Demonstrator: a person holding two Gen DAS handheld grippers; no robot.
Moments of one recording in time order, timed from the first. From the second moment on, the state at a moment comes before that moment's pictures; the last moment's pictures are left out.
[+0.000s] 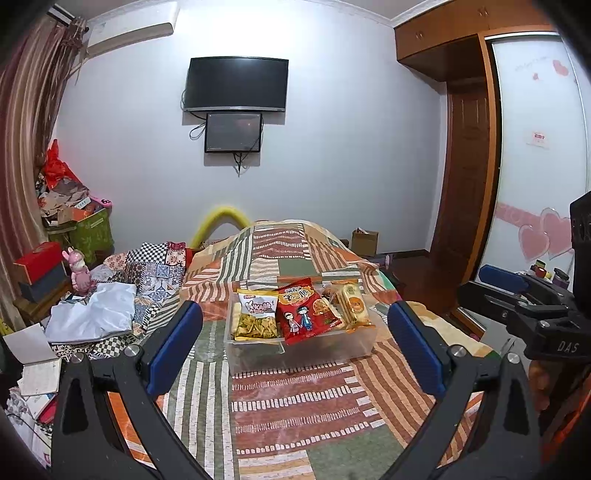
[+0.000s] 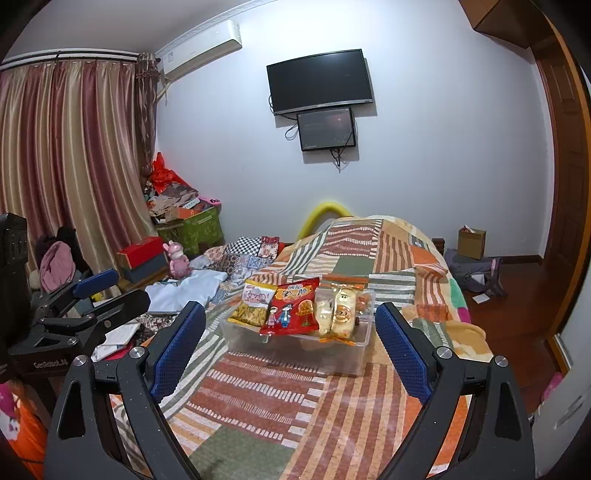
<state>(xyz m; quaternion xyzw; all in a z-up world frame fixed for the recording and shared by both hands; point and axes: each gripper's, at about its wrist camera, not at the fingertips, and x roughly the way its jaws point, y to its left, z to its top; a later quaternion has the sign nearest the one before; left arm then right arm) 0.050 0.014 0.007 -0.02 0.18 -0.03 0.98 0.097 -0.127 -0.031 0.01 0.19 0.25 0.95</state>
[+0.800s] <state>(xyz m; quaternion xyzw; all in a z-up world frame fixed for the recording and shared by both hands) 0.051 0.012 0.005 -0.03 0.18 -0.03 0.98 0.095 -0.127 -0.030 0.02 0.19 0.25 0.95</state>
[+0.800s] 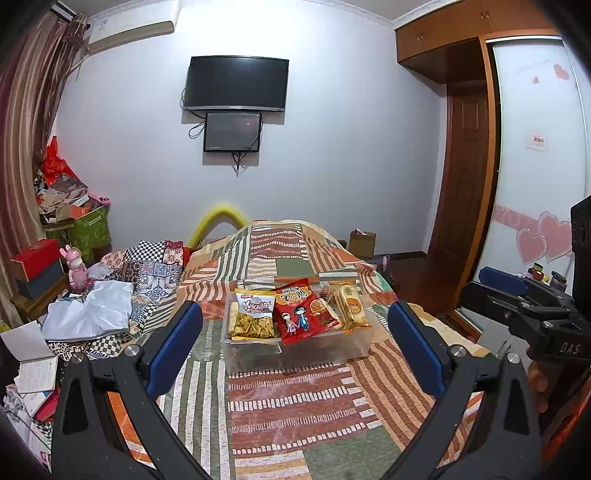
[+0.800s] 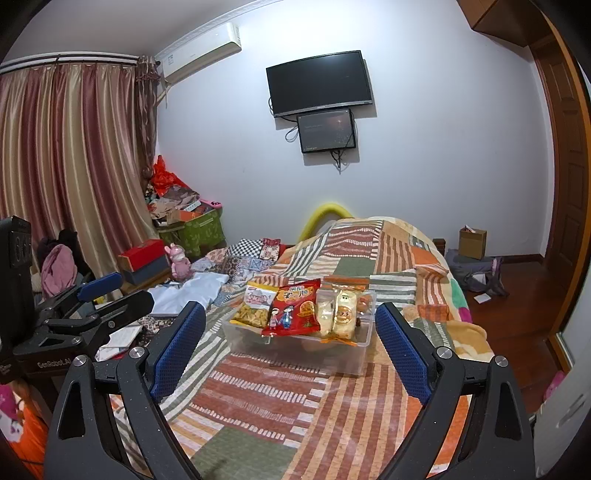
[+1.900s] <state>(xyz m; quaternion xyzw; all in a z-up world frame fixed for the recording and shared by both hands) 0.051 0.009 0.006 -0.03 0.18 -0.05 0.98 0.095 -0.126 -0.031 0.02 0.19 0.25 0.95</state>
